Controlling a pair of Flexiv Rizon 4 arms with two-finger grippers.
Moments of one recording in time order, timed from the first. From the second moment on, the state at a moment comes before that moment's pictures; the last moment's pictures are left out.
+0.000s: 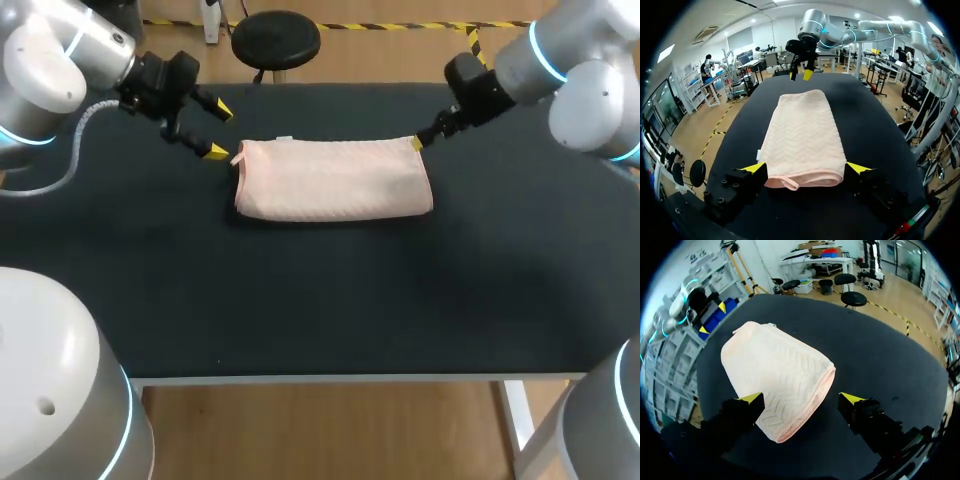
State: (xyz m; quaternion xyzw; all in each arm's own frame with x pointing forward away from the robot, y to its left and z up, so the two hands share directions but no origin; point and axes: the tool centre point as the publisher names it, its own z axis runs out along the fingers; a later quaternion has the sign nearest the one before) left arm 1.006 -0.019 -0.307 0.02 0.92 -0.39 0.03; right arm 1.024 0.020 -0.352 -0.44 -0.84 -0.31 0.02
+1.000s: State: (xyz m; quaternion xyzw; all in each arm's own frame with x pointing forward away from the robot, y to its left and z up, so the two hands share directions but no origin) left arm 1.007 -0.019 -0.307 0.02 0.92 -0.39 0.03; right arm 1.012 0.035 -0.407 -0.60 -0.66 -0.35 0.28
